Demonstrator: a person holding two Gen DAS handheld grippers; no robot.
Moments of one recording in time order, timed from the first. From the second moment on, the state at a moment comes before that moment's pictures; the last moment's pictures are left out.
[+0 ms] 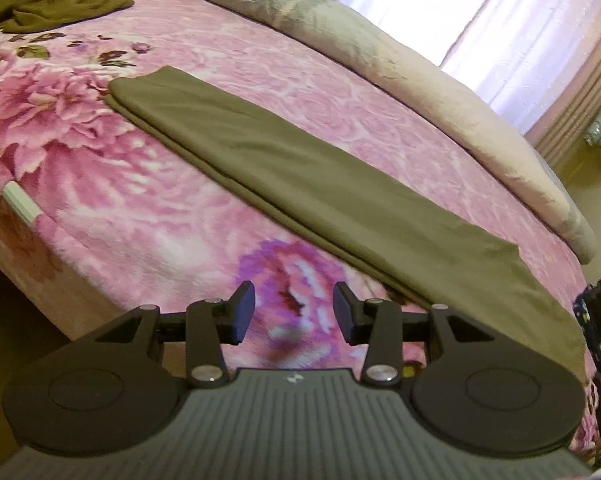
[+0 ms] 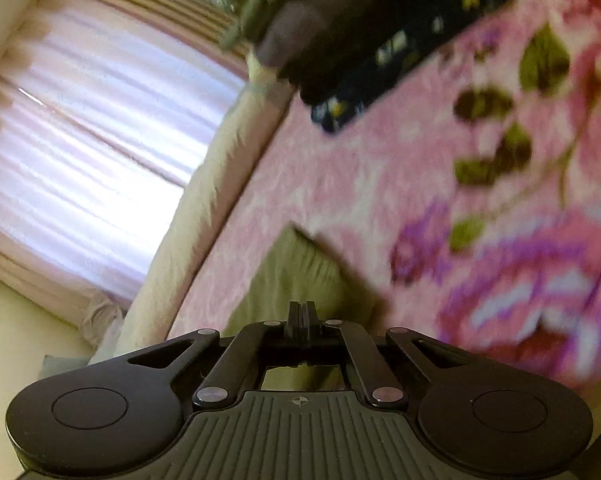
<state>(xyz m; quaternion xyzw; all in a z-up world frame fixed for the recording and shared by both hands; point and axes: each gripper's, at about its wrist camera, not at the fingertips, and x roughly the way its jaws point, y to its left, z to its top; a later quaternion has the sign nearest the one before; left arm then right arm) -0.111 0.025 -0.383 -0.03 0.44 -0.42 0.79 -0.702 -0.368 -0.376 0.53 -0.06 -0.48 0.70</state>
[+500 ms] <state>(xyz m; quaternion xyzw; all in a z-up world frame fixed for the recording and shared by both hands) -0.059 0.041 -0.396 -0.07 0.46 -0.37 0.80 -0.697 -0.361 -0.388 0.59 -0.08 -0.45 0.66</state>
